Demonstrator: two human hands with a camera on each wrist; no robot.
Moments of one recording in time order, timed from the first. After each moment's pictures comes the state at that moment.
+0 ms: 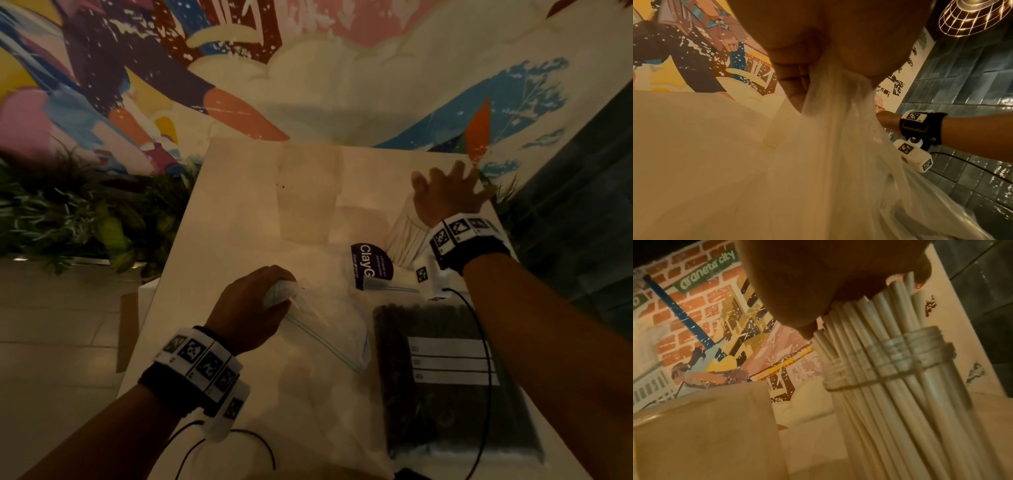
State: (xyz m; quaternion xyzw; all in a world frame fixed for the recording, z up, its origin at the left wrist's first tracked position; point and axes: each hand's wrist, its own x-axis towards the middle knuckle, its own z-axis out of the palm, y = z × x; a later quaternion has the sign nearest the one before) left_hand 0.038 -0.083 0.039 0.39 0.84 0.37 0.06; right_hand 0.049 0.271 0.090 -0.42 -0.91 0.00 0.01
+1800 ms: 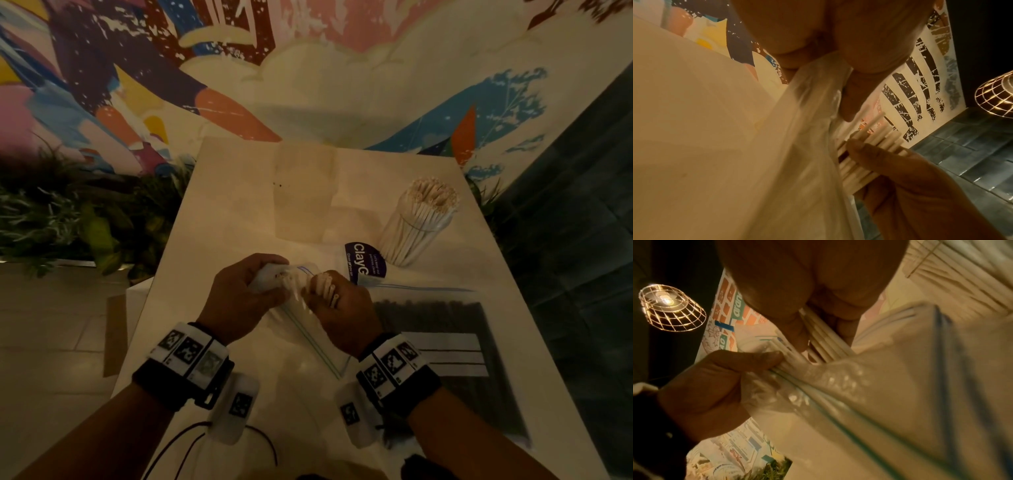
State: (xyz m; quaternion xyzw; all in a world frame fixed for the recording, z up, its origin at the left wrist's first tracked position) left_hand 0.033 -0.086 0.043 0.29 0.75 0.58 0.13; right_hand 0.133 0.071 0.029 -0.12 -0.86 0.47 0.14
